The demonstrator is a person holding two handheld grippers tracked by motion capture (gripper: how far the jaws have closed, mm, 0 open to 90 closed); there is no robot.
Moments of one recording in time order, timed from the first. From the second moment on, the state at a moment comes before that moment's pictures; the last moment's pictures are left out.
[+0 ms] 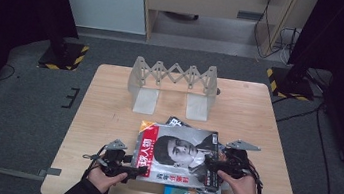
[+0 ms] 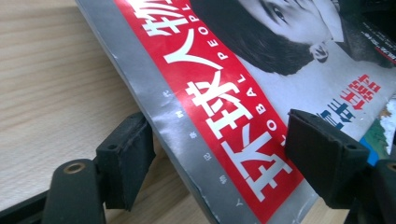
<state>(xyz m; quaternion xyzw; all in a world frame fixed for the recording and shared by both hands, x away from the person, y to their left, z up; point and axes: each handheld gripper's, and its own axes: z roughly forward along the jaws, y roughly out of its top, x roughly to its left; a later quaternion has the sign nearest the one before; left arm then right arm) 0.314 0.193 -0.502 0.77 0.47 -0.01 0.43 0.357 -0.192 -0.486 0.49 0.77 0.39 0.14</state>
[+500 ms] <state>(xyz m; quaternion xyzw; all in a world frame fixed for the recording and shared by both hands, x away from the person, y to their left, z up) 0.312 0.202 -0.486 0.73 0.47 -0.03 0.49 0.356 -0.190 -0.488 0.48 0.77 0.39 0.14</state>
